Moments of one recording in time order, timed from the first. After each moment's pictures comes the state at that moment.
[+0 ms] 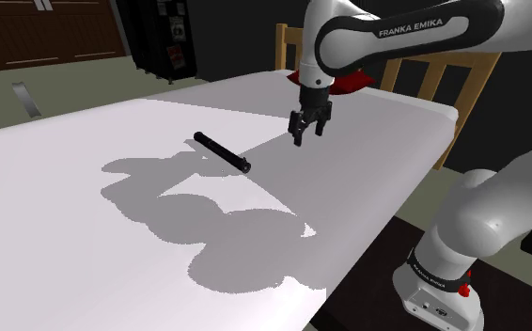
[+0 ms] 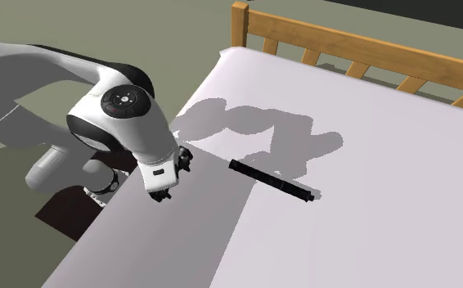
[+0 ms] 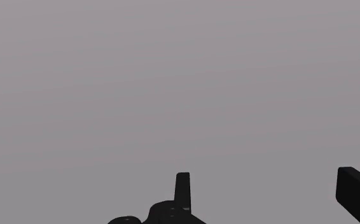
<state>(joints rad) 0.02 -0.48 0.13 -2.30 0.04 1.84 0.20</state>
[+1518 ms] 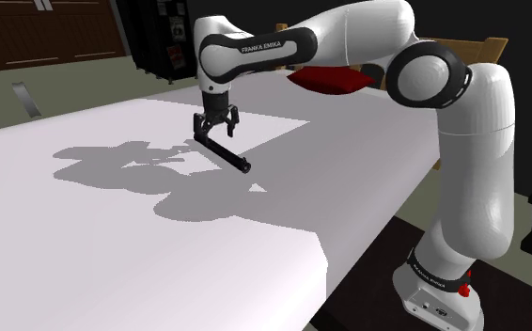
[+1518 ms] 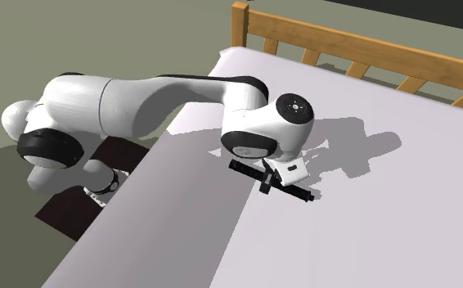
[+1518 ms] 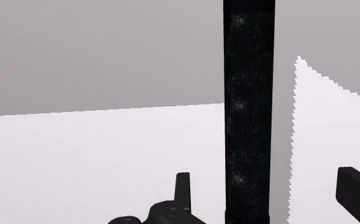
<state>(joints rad) 0.12 0.41 0.24 -1.37 -0.06 1.80 0.38</state>
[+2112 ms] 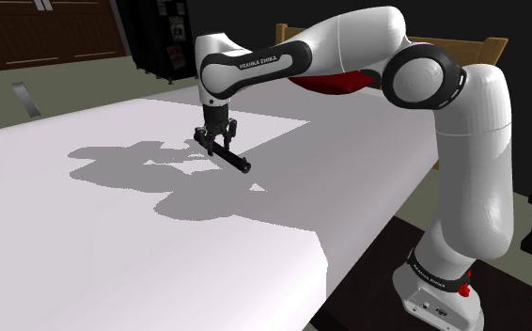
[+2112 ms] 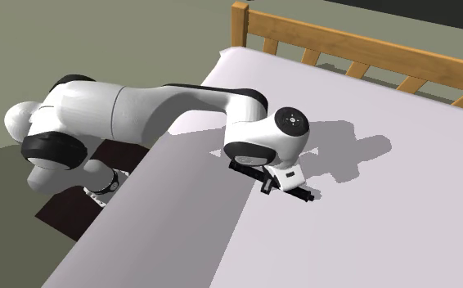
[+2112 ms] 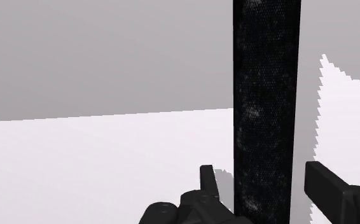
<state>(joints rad) 0.12 0.43 0.24 -1.44 -0.07 1.89 0.38</state>
